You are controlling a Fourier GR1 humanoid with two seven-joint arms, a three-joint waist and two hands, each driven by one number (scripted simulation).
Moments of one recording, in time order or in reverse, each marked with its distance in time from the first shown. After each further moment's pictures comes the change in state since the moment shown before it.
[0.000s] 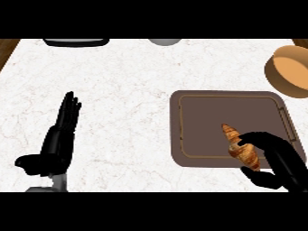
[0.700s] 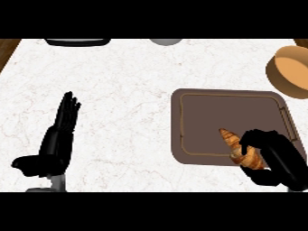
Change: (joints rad) left arm 0.008 -0.019 0.026 -0.015 -0.018 -0.032 0.006; right arm -0.029 -0.027 0.041 -0.044 0.063 -0.003 -0.052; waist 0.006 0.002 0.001
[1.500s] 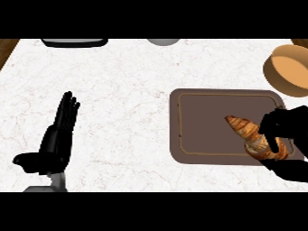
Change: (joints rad) left arm -0.013 -0.005 0.025 0.035 0.000 -0.013 -0.012; right arm -0.150 -0.107 -0.073 -0.379 -0.155 0.382 0.047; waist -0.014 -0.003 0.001
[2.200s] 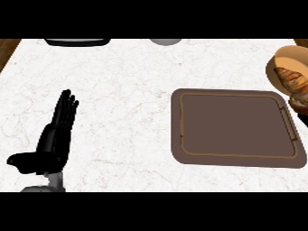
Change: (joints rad) left arm -0.001 -0.002 0.006 -0.044 -0.007 -0.014 0.035; right arm -0.206 -0.082 -0.269 0.119 -0.060 0.030 0.166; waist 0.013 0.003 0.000
